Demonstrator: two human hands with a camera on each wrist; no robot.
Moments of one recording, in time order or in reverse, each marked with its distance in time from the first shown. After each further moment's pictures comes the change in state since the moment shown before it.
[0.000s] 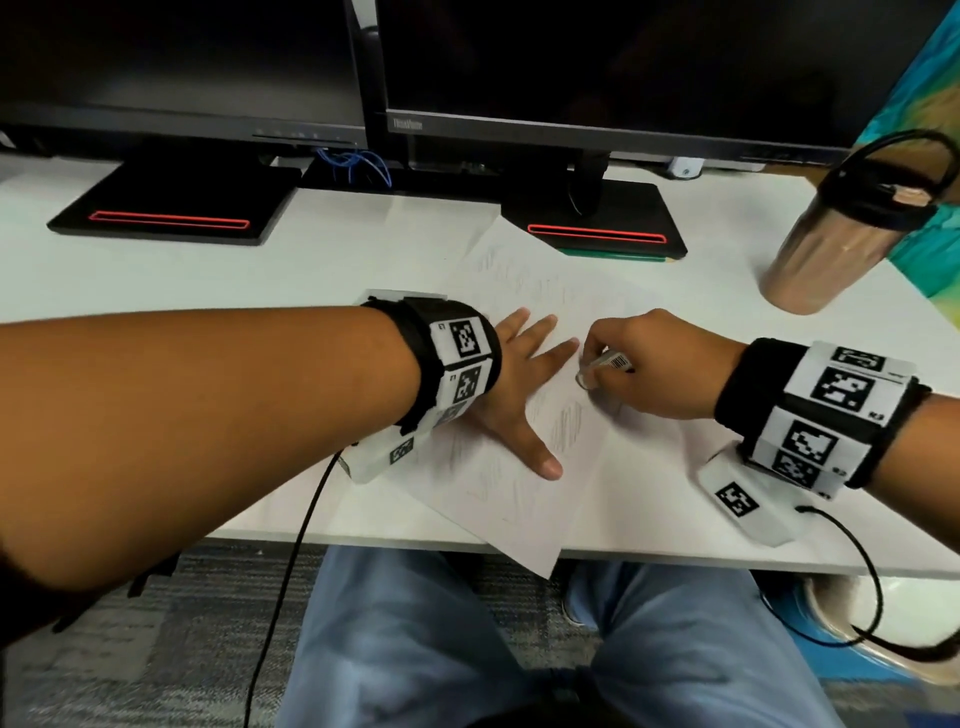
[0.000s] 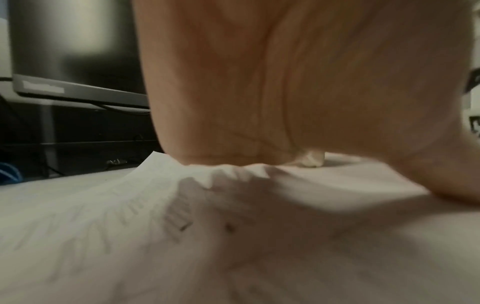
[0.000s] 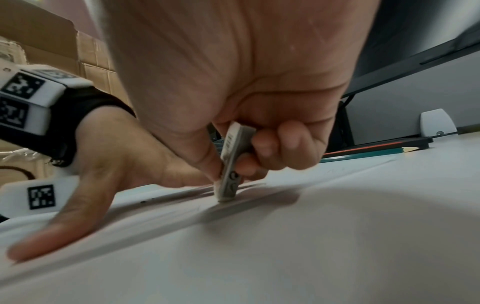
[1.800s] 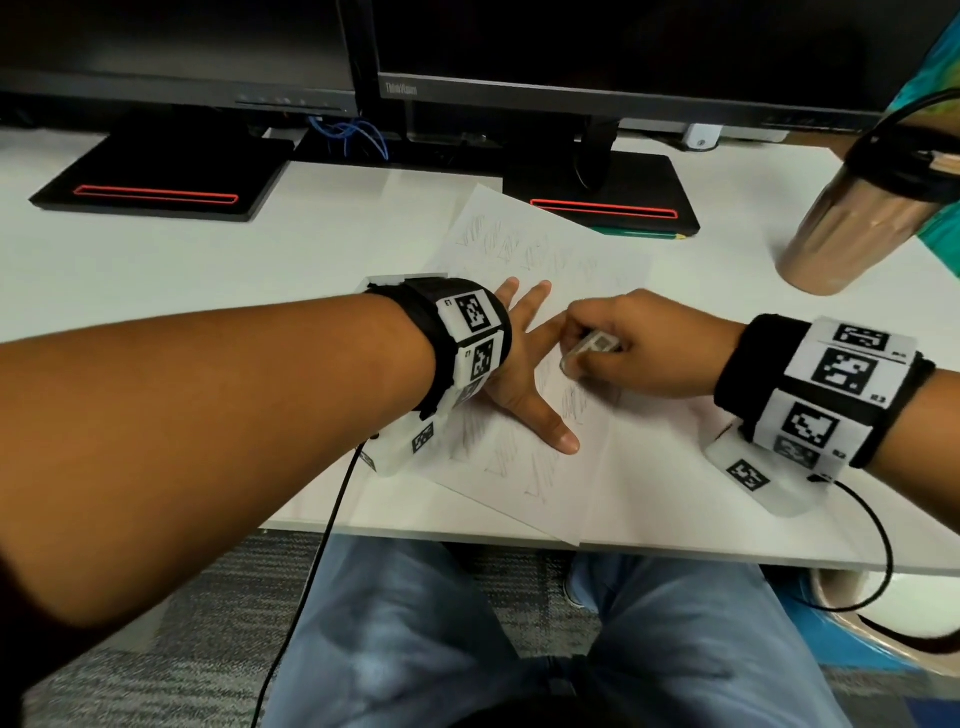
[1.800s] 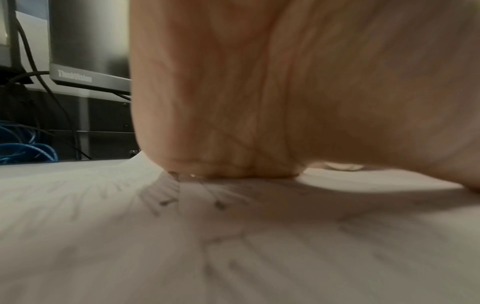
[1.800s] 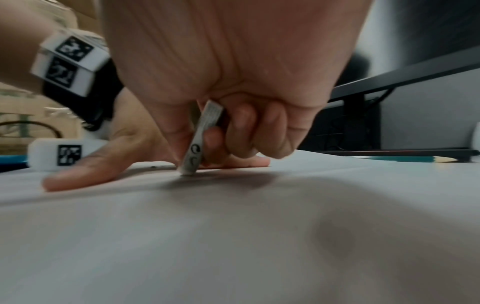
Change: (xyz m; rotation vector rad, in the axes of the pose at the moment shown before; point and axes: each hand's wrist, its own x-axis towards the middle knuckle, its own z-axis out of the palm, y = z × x) left_hand 0.018 0.001 -0.001 -0.053 -0.040 -0.108; right_hand 0.012 0.004 0.005 0.150 -0.053 -0.156
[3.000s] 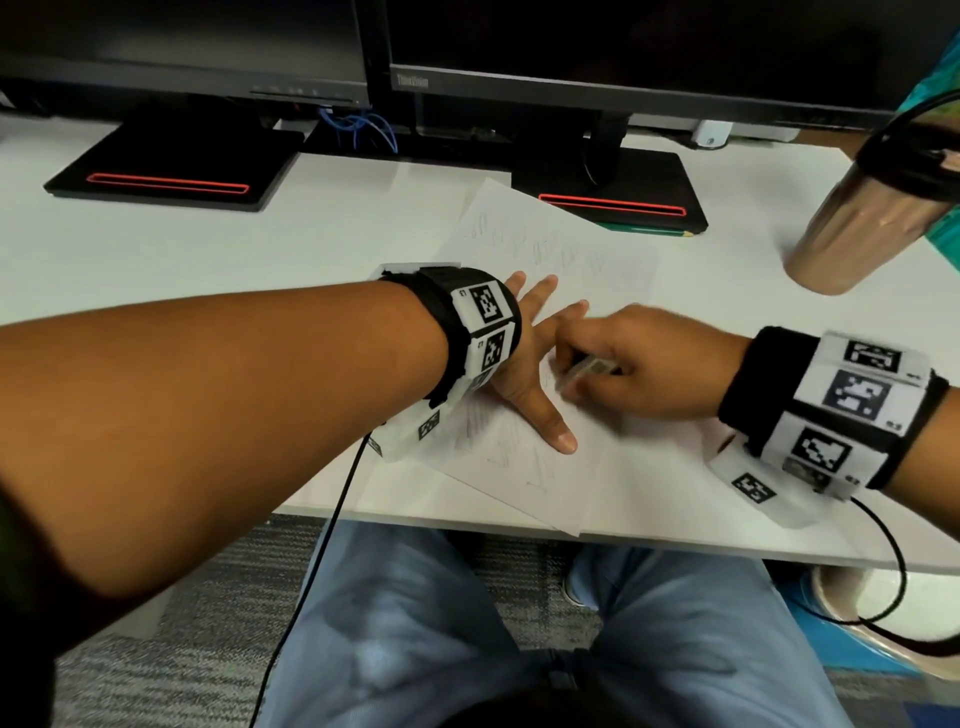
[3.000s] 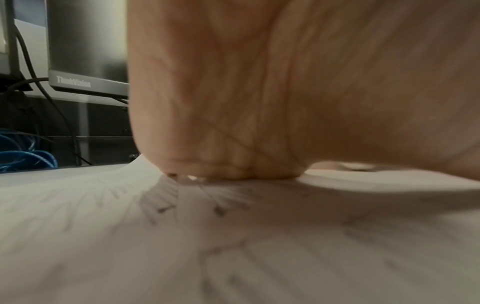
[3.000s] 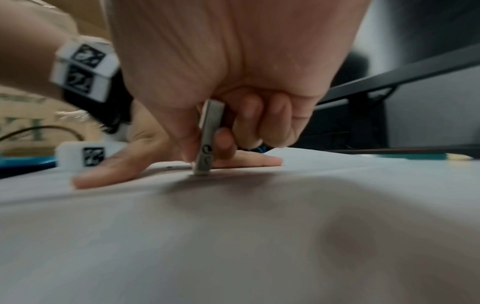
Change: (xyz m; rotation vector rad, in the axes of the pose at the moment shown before) left_hand -0.001 0.000 0.001 0.029 0.033 -0.014; right_hand -0.010 -0.009 0.008 -0.011 -0.062 -0.189
